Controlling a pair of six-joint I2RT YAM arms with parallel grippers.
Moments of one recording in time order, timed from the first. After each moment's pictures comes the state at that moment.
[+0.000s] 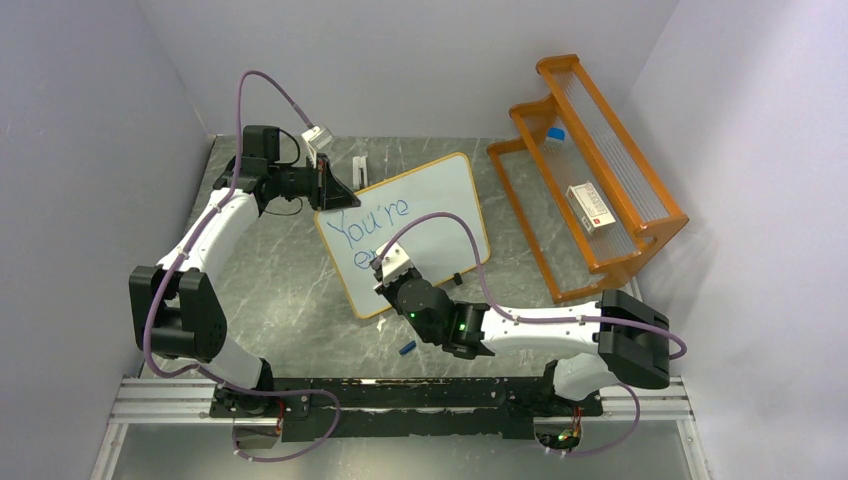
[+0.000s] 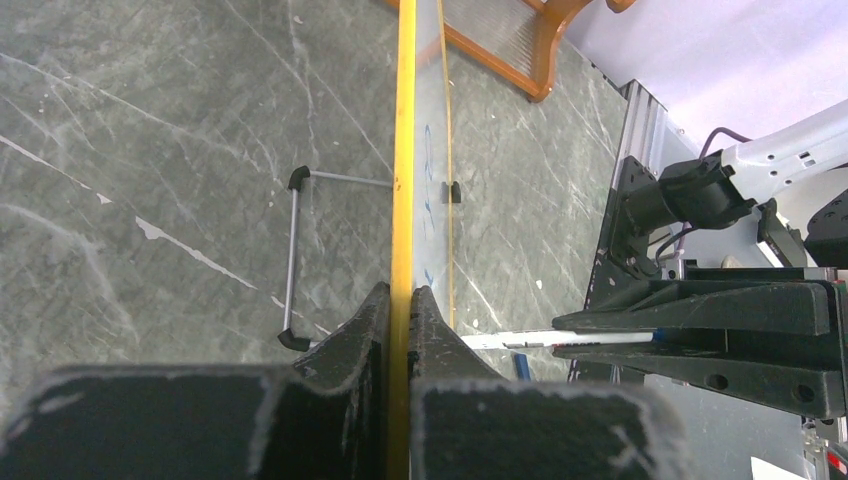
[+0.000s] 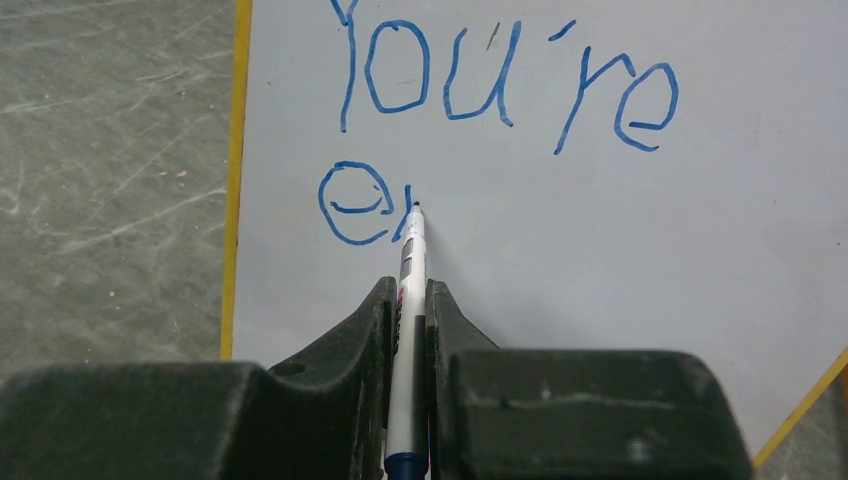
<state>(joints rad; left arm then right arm) -0.13 1.55 1.28 -0.41 1.08 0.10 1.29 1.42 0.77 0.40 0.71 -0.07</state>
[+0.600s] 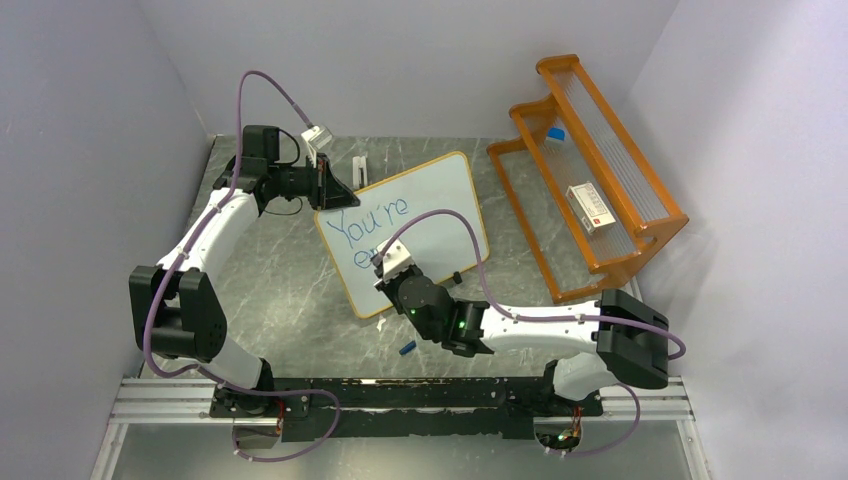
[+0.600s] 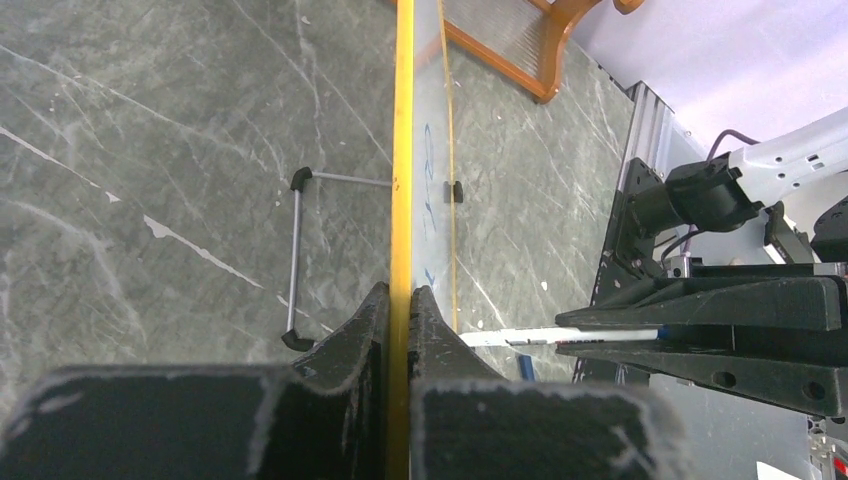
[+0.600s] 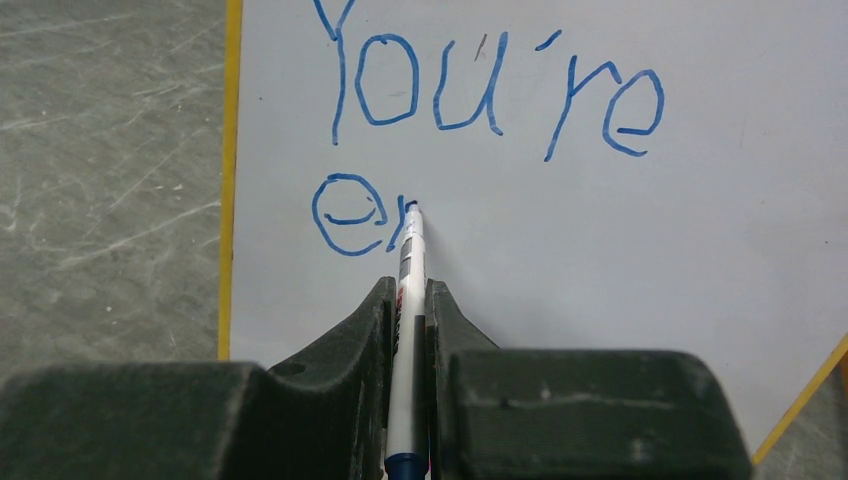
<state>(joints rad) -0.13 1.55 1.28 -0.41 1.07 0.10 1.27 1.43 0.78 0.42 0.70 -0.08</state>
